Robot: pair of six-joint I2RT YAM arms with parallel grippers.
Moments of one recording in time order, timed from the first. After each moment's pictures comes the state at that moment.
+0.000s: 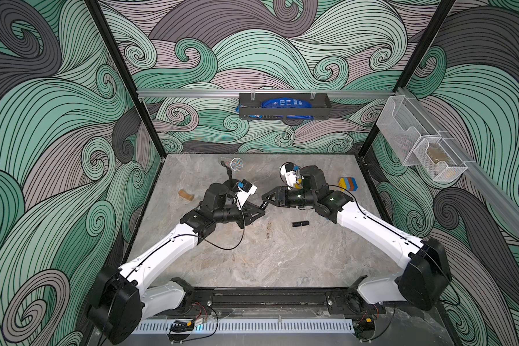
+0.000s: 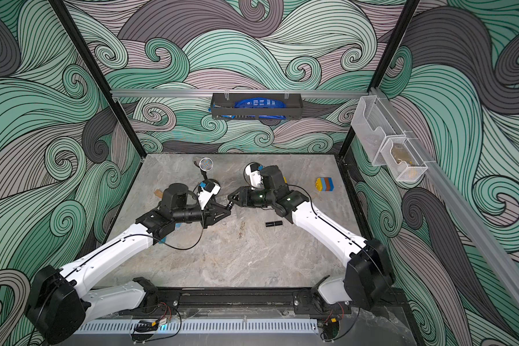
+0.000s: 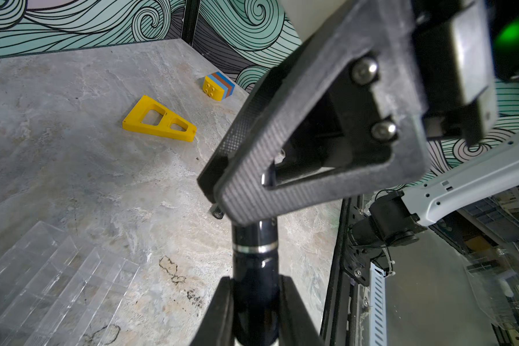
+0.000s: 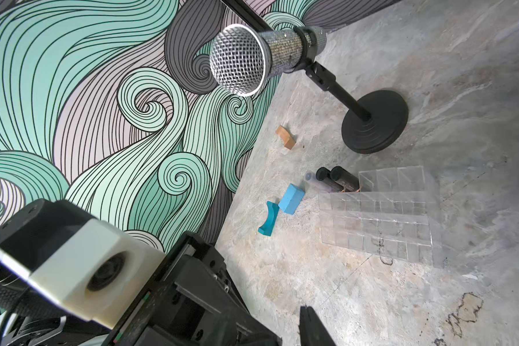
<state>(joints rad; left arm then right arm) -0.54 1.17 0.80 -0.12 0.65 -0.12 0.60 1.43 1.13 -0.25 -0.59 0.72</state>
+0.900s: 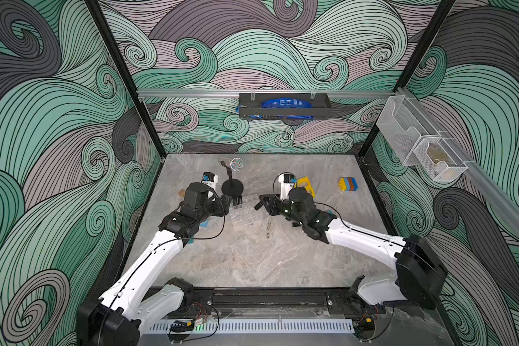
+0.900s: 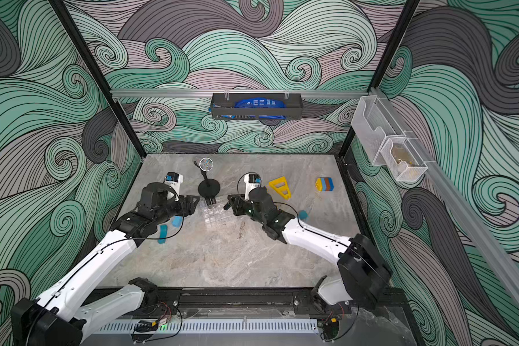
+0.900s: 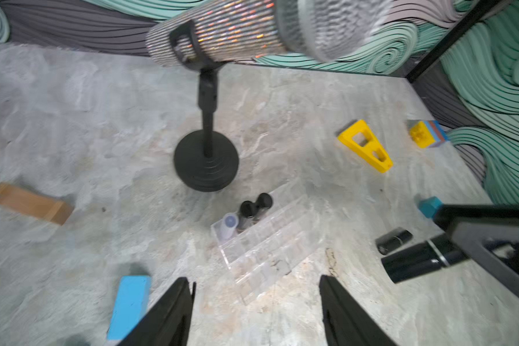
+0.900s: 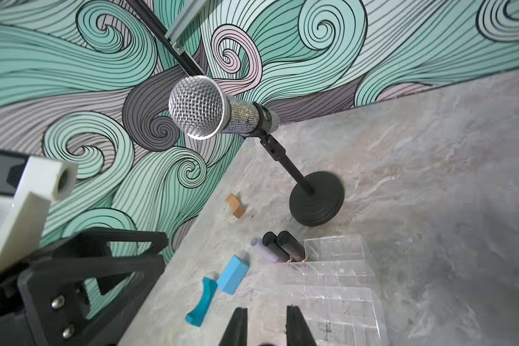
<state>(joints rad) -0.35 1.01 0.82 -0.43 0.01 -0.28 0.81 1.47 0.87 0.29 0.07 0.61</state>
